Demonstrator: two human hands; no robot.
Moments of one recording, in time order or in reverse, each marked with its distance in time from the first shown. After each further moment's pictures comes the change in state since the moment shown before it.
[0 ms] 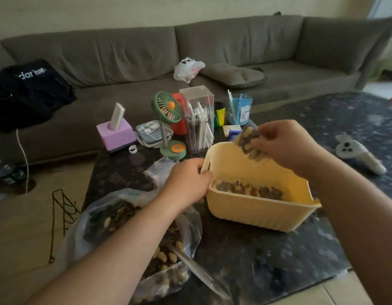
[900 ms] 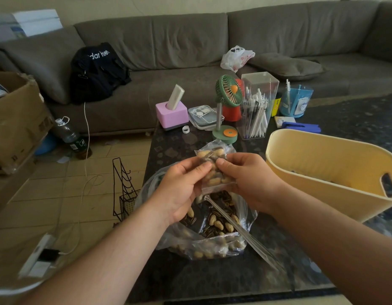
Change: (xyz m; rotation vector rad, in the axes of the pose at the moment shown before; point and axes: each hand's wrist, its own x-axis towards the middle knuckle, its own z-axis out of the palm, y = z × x) left_hand -0.089 -0.101 -0.067 -1.201 0.057 -0.138; right_hand -0.083 -0.072 0.176 0.802 -0.520 0.204
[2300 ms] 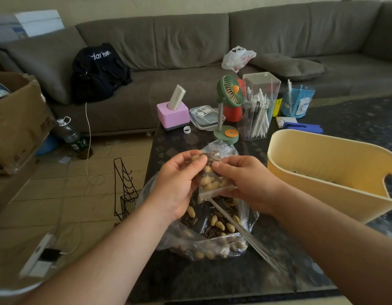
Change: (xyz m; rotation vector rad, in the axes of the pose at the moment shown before) left_hand 0.002 0.005 -0.002 0.015 0.148 0.095; right_hand 0.001 0.000 0.001 -0.051 -0.084 0.072
